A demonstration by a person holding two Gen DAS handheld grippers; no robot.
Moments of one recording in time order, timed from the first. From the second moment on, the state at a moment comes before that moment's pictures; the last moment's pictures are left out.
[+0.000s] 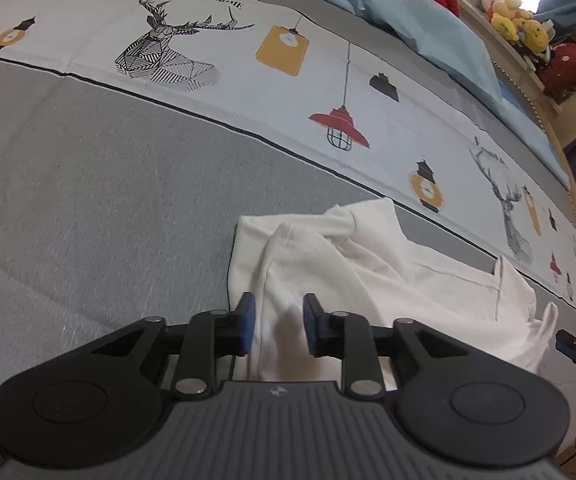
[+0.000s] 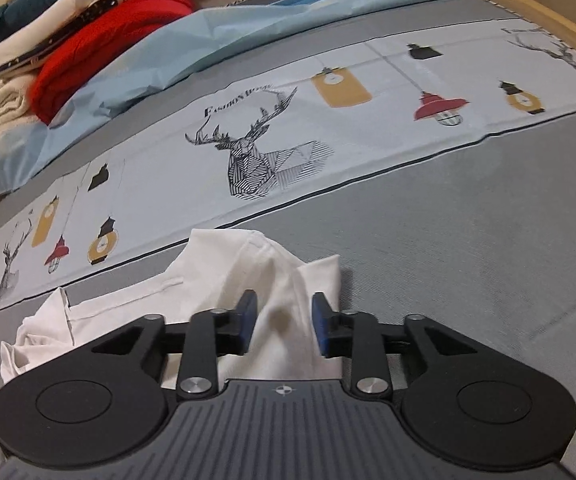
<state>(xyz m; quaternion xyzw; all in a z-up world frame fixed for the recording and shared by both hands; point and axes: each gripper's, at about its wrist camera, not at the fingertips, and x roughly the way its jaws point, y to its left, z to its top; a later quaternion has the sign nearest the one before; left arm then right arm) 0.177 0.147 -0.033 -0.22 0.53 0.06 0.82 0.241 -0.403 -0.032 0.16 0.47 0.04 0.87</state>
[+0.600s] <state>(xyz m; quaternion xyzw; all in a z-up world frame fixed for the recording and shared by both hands) 0.214 0.138 -0.048 -0.15 0.54 0.06 0.83 0.281 -0.383 -0.059 0.10 0.49 0.09 0.86</state>
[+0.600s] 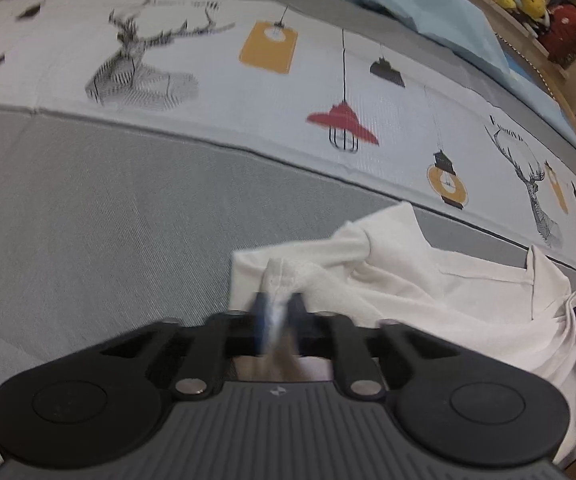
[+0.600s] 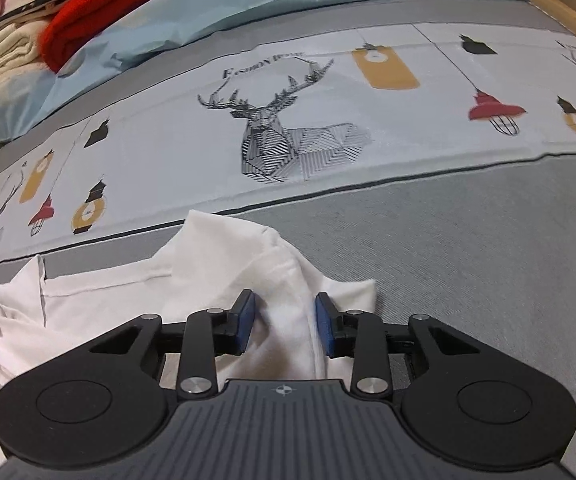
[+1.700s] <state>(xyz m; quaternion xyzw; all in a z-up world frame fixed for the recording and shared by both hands) 0.182 0.122 -0.067 -0.05 0.62 -0.02 0.78 0.237 -0.391 -0.064 0.05 0.57 0.07 0.82</state>
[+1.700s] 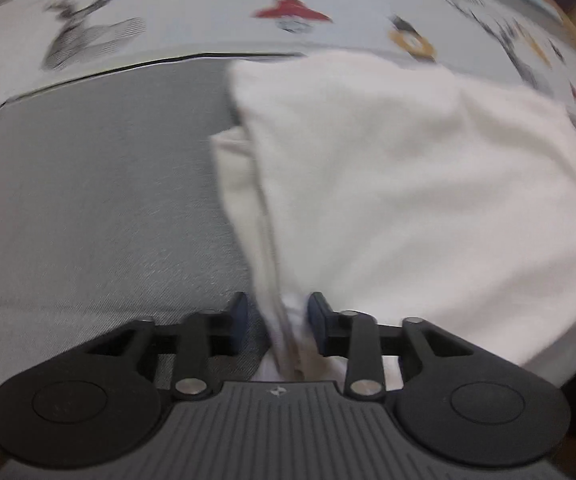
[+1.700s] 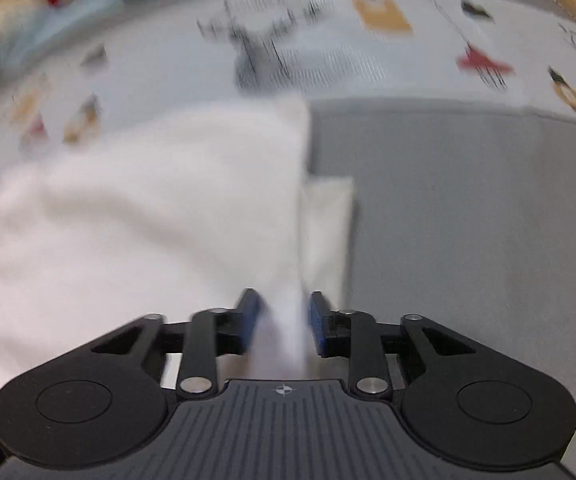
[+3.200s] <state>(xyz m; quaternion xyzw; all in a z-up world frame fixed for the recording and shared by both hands) 0.144 0.095 -0.018 -0.03 0.63 -0.06 0.78 0.180 -0.399 -0.025 0.00 0.55 0.11 0.83</state>
